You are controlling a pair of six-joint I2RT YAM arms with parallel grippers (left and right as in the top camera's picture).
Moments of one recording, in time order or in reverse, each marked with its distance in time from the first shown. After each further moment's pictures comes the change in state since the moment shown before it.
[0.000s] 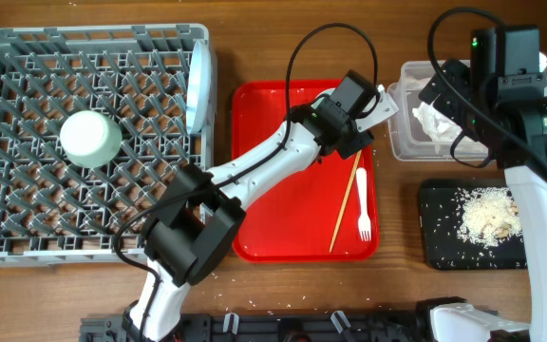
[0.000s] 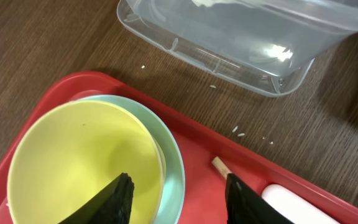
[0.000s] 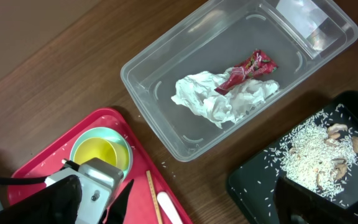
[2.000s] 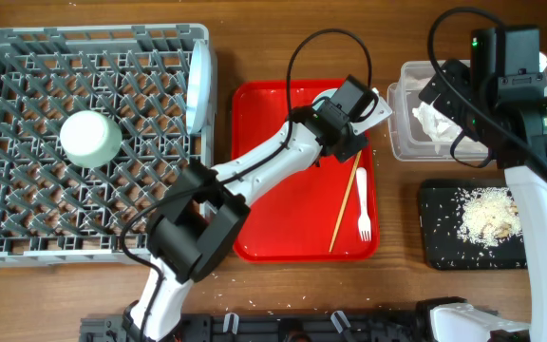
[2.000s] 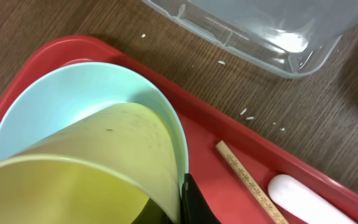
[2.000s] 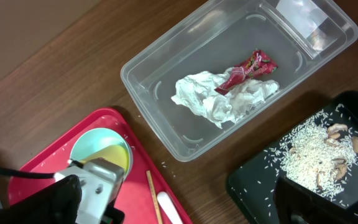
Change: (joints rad) left arm 0.001 0.021 0.000 -0.041 -0.027 -0.069; right arm 0.000 0.000 0.000 0.000 0.000 0.000
